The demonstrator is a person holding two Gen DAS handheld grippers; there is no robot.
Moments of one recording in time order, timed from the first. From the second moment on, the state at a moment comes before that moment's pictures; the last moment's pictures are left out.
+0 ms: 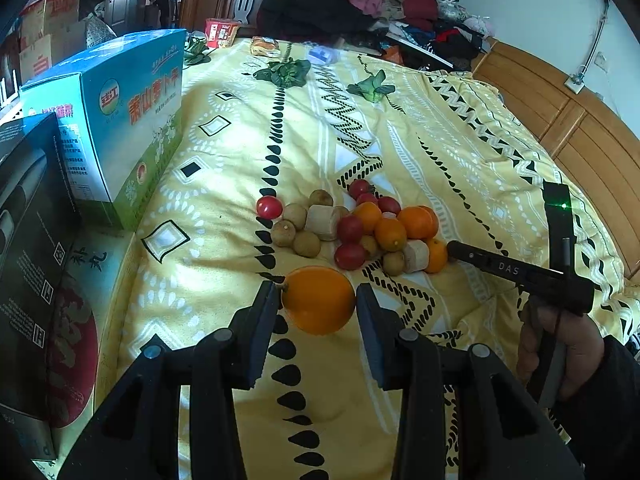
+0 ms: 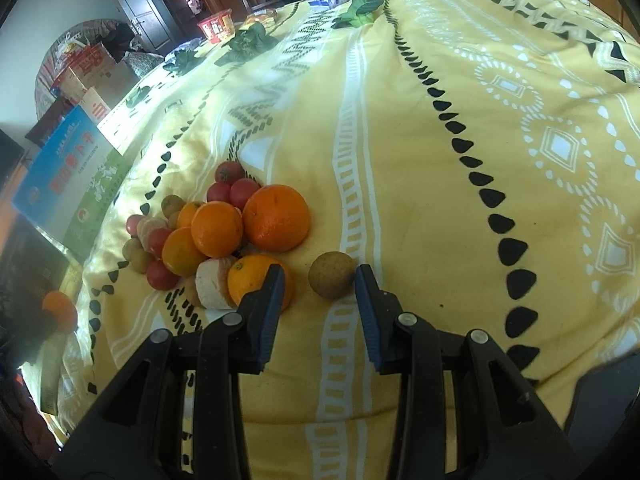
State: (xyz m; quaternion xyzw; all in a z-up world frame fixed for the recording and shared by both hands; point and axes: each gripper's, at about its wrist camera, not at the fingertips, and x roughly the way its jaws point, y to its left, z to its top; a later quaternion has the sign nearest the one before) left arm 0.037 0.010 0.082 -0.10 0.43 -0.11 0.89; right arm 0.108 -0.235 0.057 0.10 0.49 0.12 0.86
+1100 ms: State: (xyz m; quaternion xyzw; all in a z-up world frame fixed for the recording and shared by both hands) left arm -0.077 0.243 0.206 -0.15 0.28 0.10 0.94; right arm 0.021 0.007 0.226 0.00 0.35 0.32 0.88
